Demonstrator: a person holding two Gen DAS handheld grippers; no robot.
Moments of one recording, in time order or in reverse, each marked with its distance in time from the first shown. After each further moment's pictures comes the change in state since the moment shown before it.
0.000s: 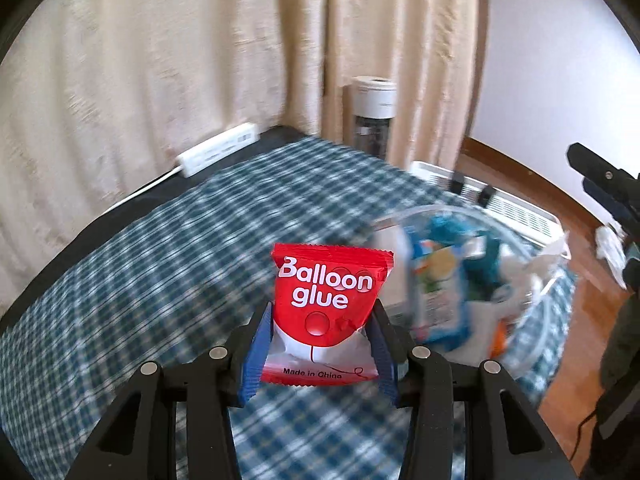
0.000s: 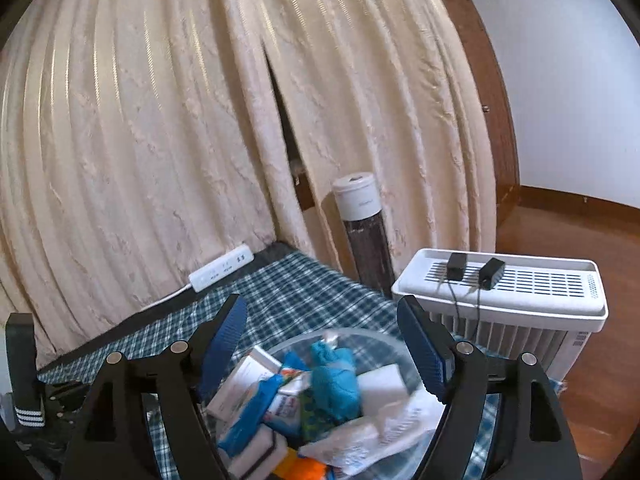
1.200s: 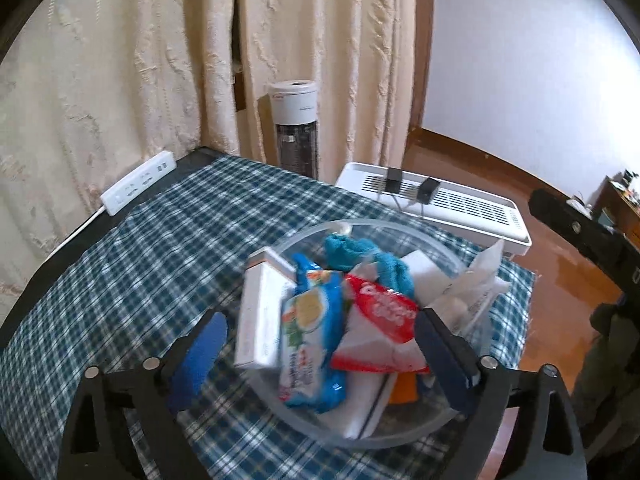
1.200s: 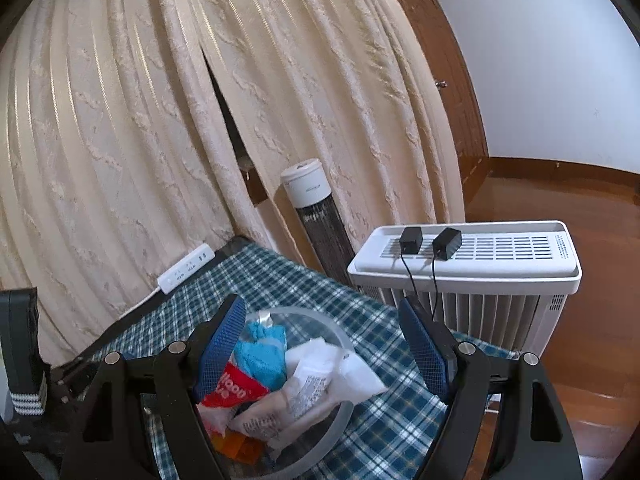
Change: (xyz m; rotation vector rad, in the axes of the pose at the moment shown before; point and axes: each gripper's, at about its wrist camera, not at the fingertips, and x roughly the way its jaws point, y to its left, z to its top) left arm 0.021 -0.075 0.021 0.095 -0.018 -0.104; right arm -0.012 -0.067 -0.019 0.104 0.051 -0.071
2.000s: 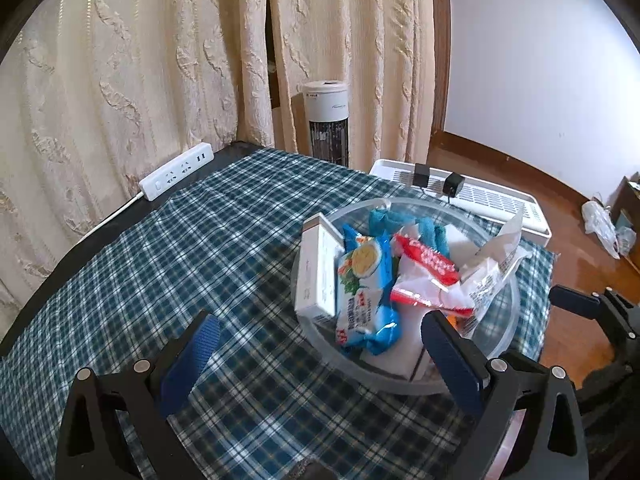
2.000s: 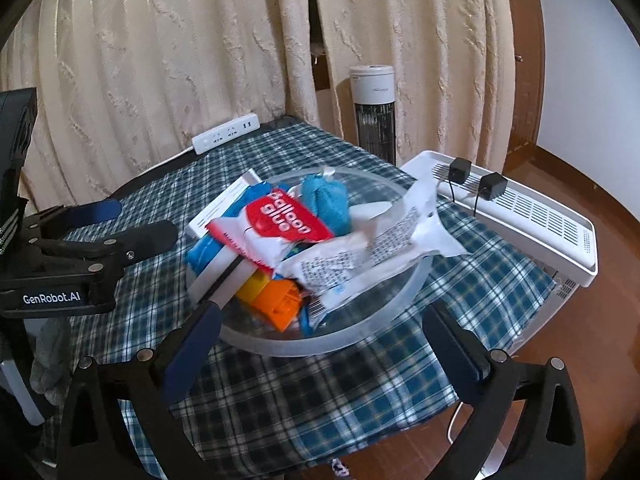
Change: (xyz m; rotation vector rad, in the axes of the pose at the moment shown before) left arm -0.023 0.017 -0.038 -0.002 -0.015 0.088; right arm -0.002 0.060 -0.083 -0.296 0.311 0.042
